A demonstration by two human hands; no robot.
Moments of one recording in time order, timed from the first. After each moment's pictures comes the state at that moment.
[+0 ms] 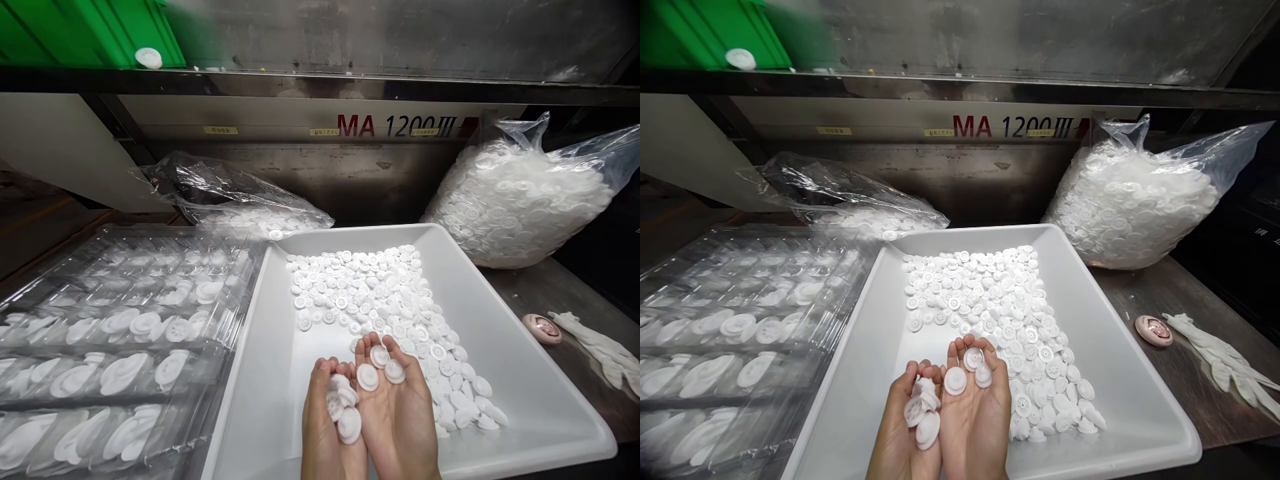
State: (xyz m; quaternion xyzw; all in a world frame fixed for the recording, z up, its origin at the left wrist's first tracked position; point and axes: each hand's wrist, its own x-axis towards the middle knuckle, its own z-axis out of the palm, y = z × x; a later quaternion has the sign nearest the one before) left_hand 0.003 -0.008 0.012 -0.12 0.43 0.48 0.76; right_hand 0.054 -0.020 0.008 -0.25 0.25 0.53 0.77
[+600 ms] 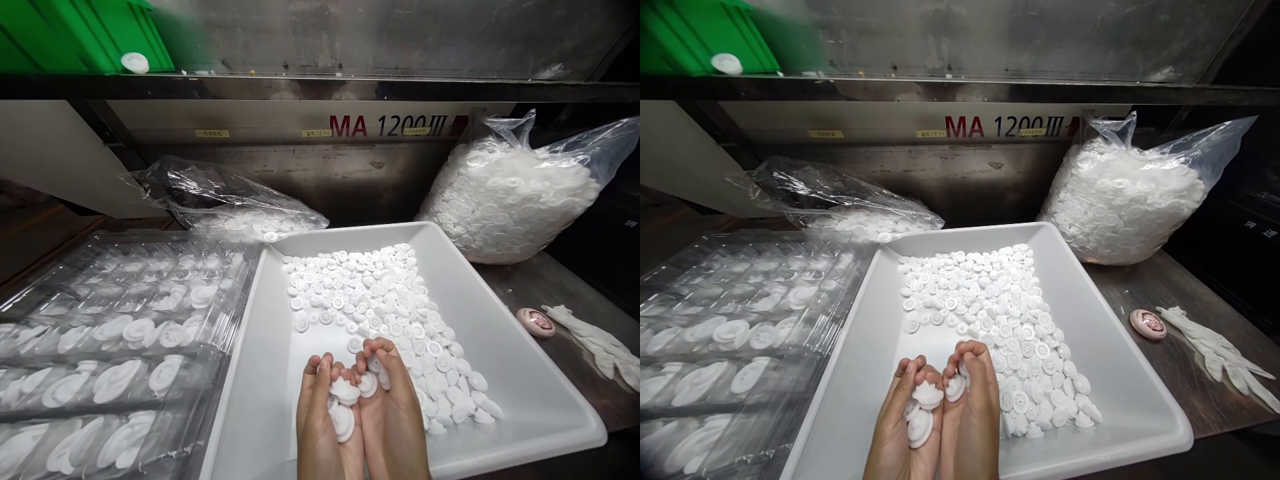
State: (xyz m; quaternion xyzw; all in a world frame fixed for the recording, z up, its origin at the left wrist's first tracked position) left_hand 0.004 -0.009 0.017 -0.05 0.43 0.52 0.74; right_hand 0.048 -0.028 0.000 -0.39 0.03 0.53 0.75
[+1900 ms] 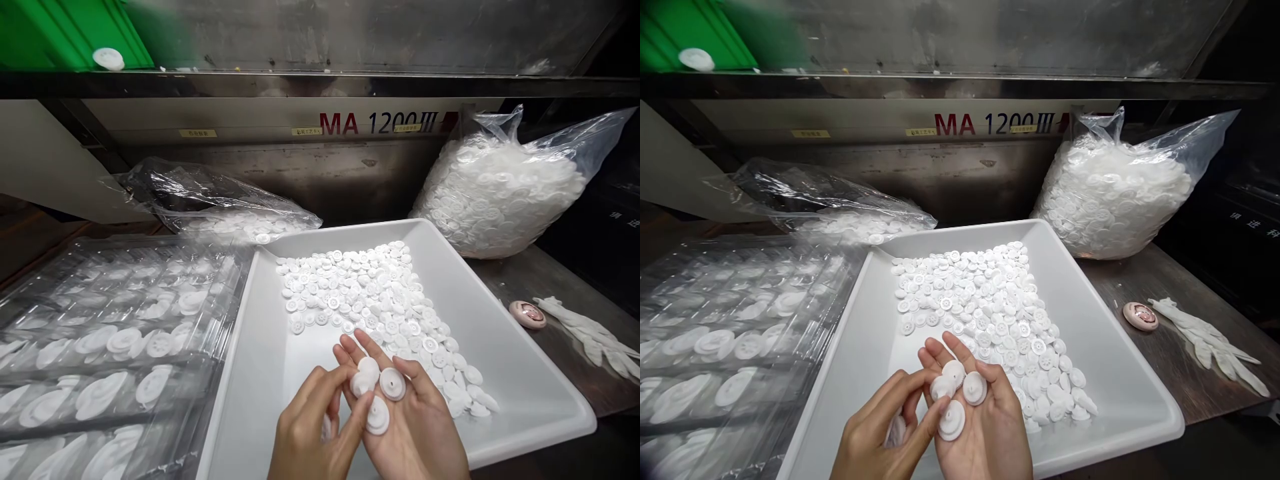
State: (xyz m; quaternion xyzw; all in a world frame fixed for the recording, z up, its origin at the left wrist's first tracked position) left_hand -0.032 -0.010 0.013 0.75 0.43 0.33 0.39; right_hand 0.076 -0.048 0.006 -0.12 0.10 0.70 0.70
